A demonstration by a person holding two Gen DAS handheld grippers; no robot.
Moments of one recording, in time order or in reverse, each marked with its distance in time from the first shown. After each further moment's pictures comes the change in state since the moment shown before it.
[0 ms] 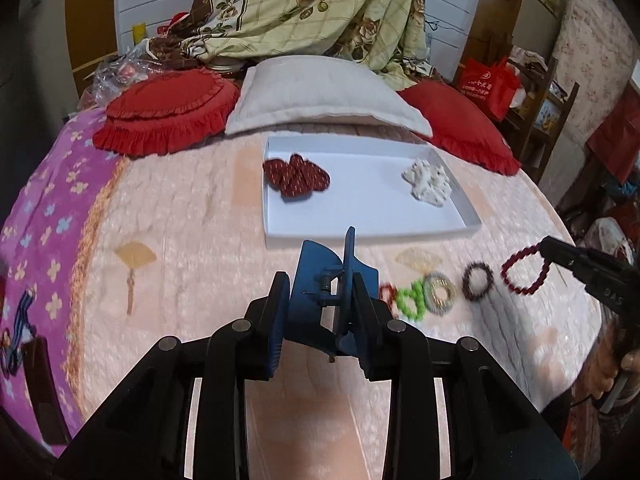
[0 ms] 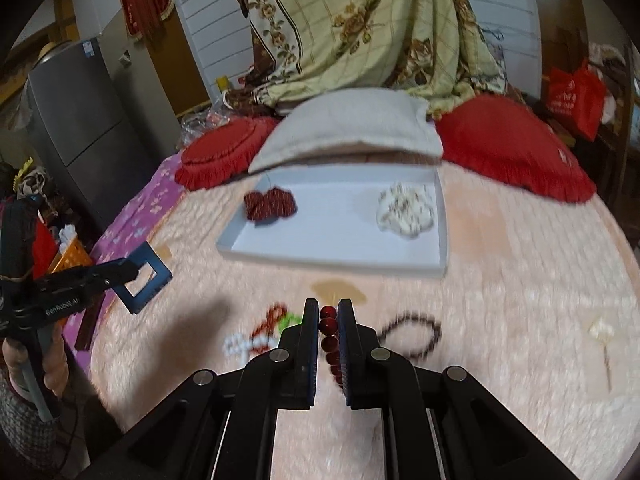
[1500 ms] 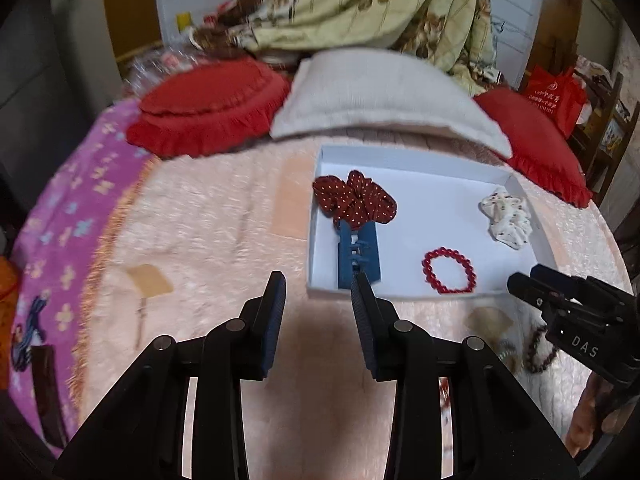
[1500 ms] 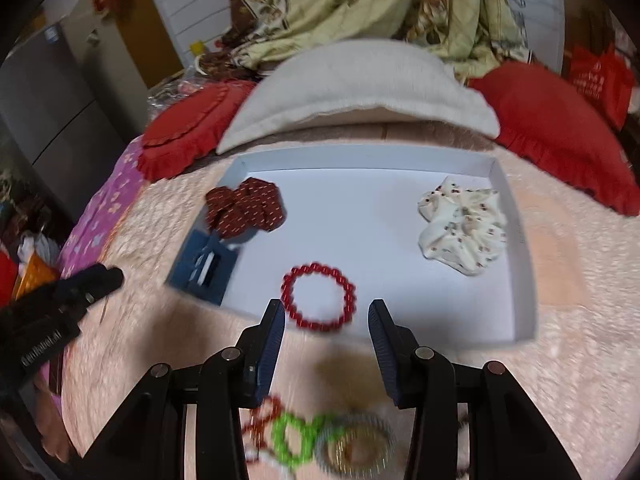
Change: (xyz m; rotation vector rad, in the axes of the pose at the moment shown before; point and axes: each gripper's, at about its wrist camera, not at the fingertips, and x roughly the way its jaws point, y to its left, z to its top) left arm 0.054 0.012 0.026 -0.089 -0.012 0.211; right arm 0.130 0.012 0.037 0.031 0.137 -0.010
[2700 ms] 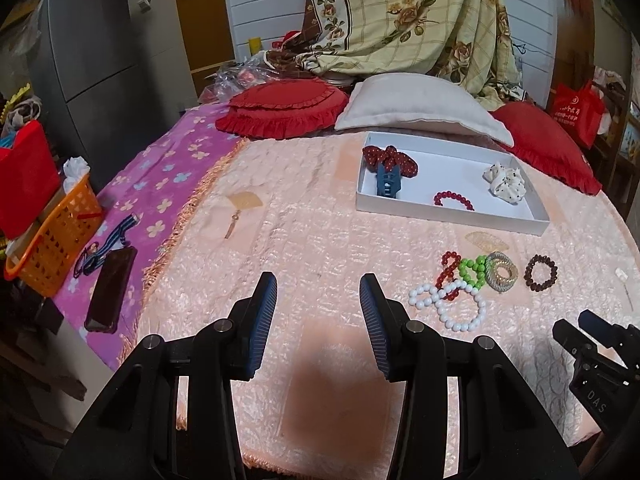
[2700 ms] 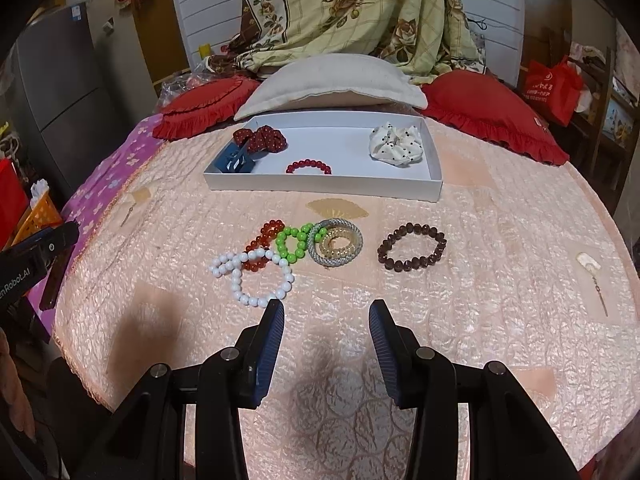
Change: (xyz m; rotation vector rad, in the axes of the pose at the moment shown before) left arm -0.117 -0.011 -0.131 -0.067 -0.098 0.201; right arm -0.109 0.028 -0.157 -0.022 -0.062 -0.131
